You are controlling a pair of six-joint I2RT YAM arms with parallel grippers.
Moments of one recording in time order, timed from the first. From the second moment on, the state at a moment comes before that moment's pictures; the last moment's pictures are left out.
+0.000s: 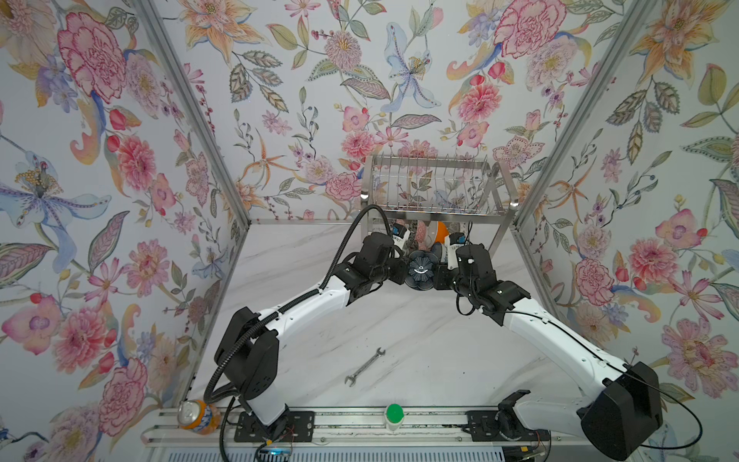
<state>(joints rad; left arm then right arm) -0.75 1.68 1.36 -0.17 0.08 -0.22 0.53 1.27 1.03 -0.34 0.08 0.38</state>
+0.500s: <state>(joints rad) -0.72 1.40 1.33 -0.27 -0.07 -0.10 0.48 1.26 1.05 -0.50 0.24 0.26</state>
